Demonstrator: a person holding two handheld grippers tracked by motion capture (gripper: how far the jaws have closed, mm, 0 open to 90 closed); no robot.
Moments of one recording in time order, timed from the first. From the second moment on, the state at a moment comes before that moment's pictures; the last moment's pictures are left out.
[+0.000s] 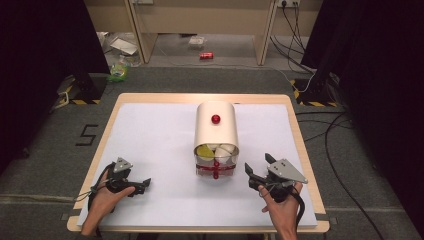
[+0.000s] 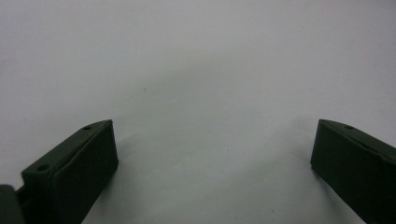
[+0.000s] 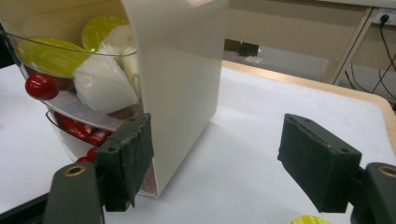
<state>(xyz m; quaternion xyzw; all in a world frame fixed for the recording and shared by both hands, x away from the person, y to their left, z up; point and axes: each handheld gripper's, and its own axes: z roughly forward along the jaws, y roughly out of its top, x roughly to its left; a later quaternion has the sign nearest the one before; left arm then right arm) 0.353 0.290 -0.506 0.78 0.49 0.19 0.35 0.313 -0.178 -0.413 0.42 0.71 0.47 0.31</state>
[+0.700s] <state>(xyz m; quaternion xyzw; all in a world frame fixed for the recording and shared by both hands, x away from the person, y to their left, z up) 0.353 0.290 -0.506 0.78 0.49 0.19 0.35 0.305 -0.197 -0.416 0.44 0.70 0.47 0.32</state>
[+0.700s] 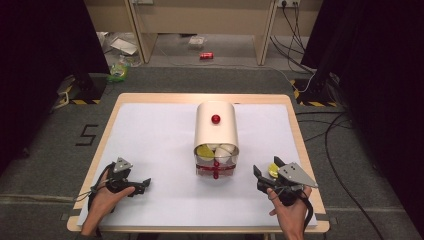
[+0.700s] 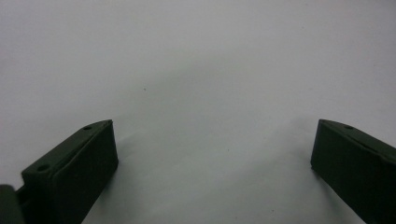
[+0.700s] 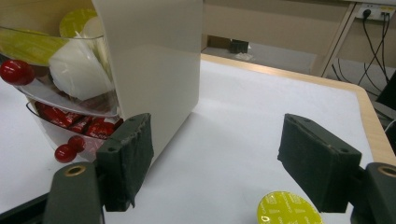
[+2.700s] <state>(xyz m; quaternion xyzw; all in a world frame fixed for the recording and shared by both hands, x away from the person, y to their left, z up) 0.353 0.290 -0.506 0.78 0.49 0.19 0.35 0.278 -0.227 -0.443 0.47 0.72 0.43 0.29</state>
